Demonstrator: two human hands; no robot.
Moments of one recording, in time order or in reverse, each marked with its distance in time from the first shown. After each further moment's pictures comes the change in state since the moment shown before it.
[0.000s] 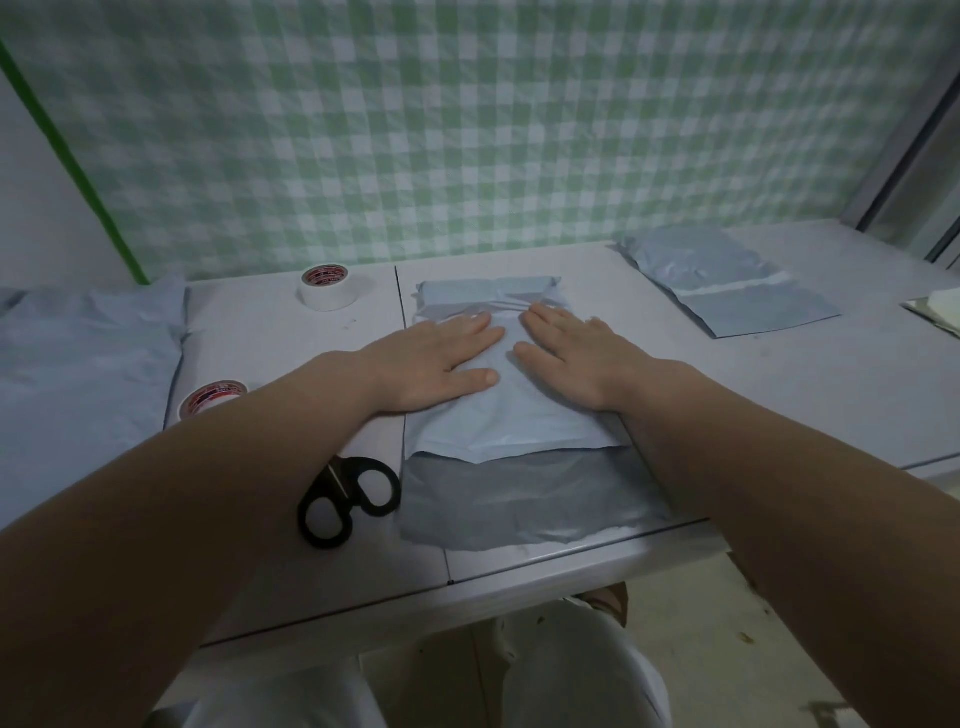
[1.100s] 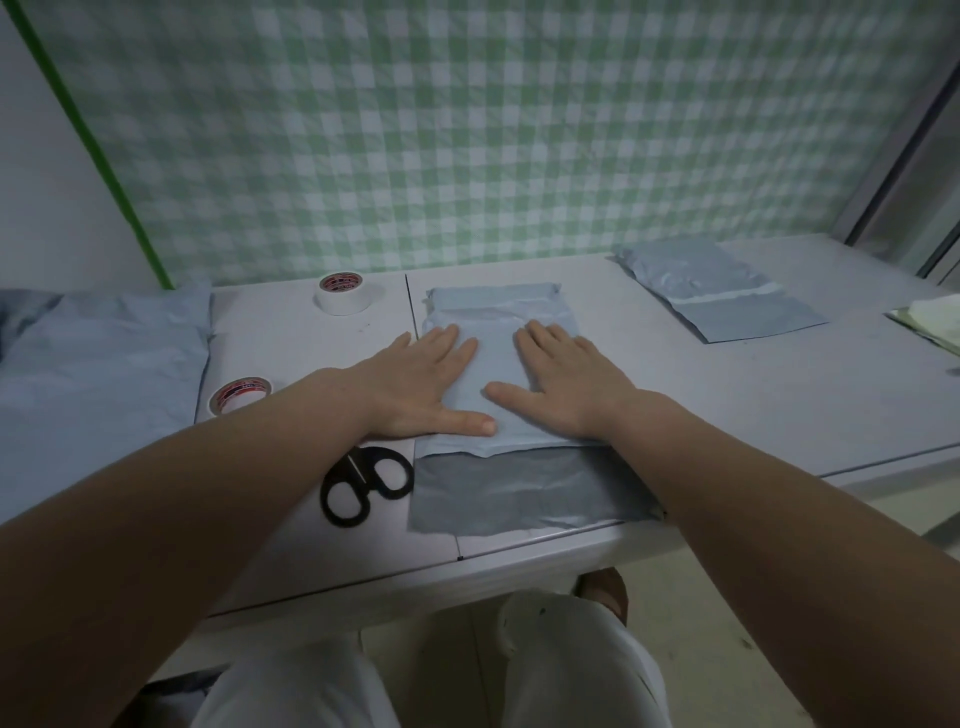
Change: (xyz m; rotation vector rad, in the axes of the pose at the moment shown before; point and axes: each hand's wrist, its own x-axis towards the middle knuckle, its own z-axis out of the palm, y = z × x) left_hand -0.038 0.014 -0.001 0.192 -0.099 -0.121; right_hand -0.008 -0.016 0.021 -0.067 0.099 -0.015
